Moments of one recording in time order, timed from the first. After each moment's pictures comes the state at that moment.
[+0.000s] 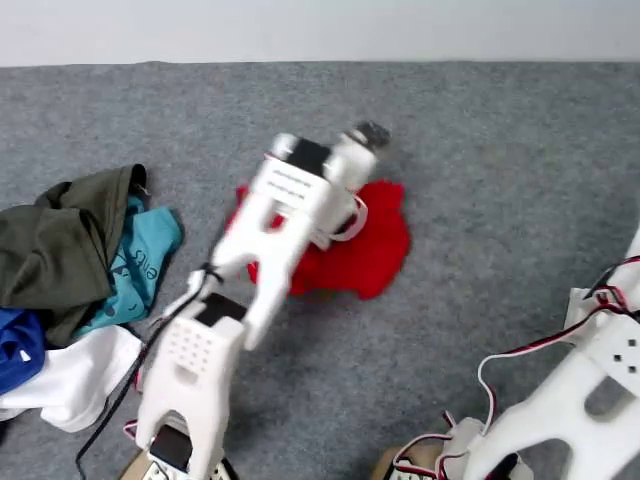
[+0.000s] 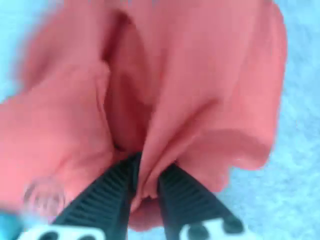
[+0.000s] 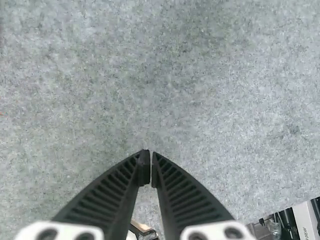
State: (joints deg) left arm 20.2 37.7 -40.7 98.6 -4.1; right arm 39.8 -35.1 12.0 100.4 25.6
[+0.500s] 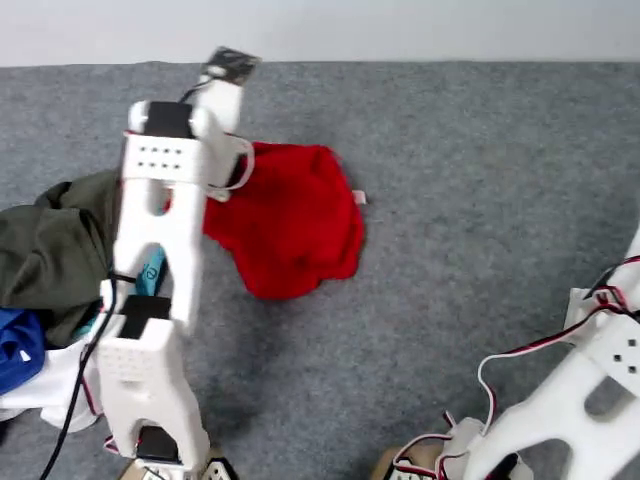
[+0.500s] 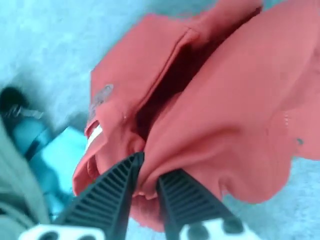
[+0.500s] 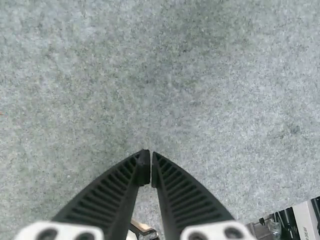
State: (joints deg) left arm -1.1 27.4 -35.6 98.9 -4.6; right arm 39.8 -35.1 12.0 100.5 25.6
